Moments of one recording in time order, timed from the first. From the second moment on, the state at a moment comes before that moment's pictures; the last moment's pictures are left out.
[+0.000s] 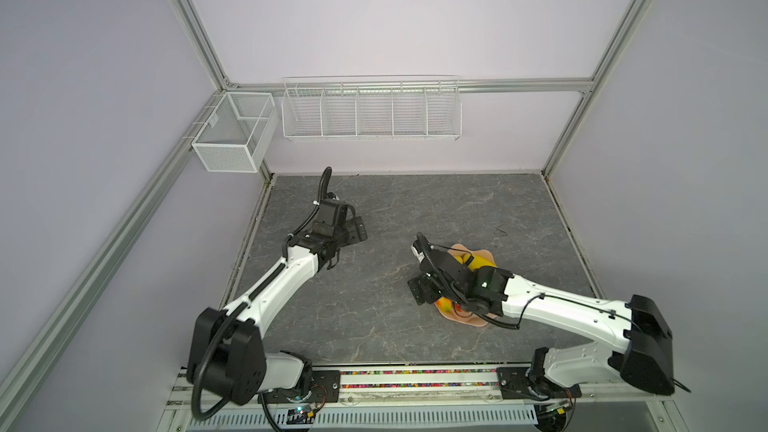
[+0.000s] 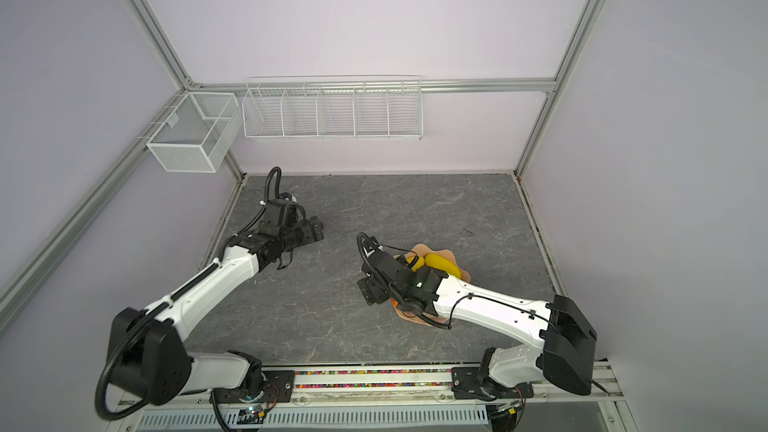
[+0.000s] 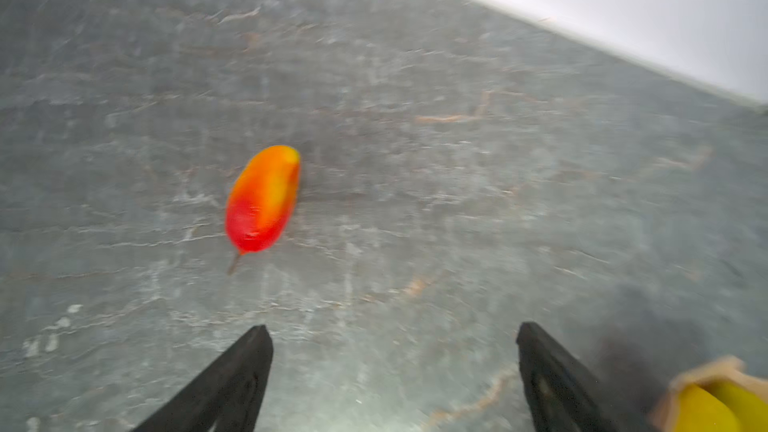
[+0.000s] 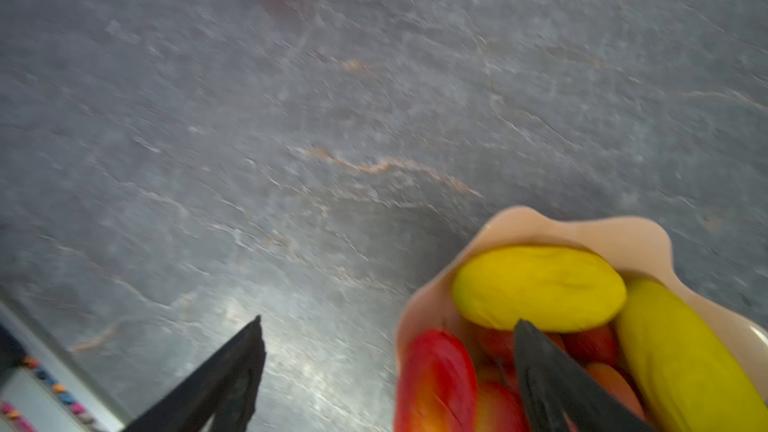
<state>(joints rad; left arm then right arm) -0.36 1.45 1.03 -0.42 -0.14 -0.50 1.08 1.39 1.05 -0.49 0.29 0.34</state>
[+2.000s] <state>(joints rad) -1.03 1.47 1.12 -0.27 0.35 -0.14 0.67 0.45 0.68 -0.93 0.05 0.69</state>
